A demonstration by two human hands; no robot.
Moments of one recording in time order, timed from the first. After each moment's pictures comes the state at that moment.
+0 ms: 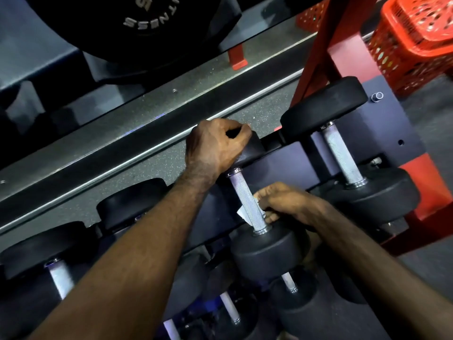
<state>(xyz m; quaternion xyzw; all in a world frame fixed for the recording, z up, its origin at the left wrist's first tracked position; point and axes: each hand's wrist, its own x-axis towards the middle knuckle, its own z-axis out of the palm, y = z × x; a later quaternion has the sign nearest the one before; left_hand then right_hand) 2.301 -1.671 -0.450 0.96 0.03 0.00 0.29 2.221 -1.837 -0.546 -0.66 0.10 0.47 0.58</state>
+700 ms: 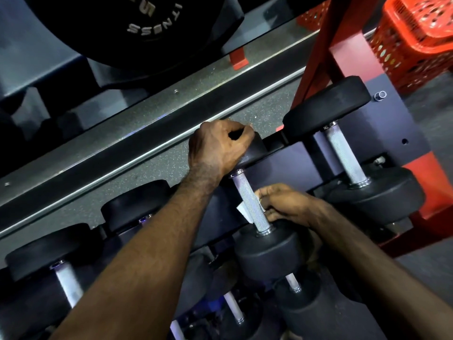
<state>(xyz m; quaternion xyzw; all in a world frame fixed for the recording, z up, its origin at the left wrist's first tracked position) 2.299 -1.672 -0.445 0.96 0.04 0.00 0.29 2.221 -1.830 -0.549 -0.62 0.13 0.46 0.61</state>
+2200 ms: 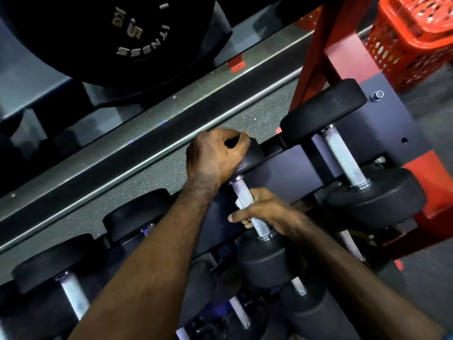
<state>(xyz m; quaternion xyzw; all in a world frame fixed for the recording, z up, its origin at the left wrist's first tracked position) 2.298 -1.675 -0.443 0.95 0.06 -0.01 0.29 2.218 -1.795 -0.521 -0.62 0.15 0.43 0.64</state>
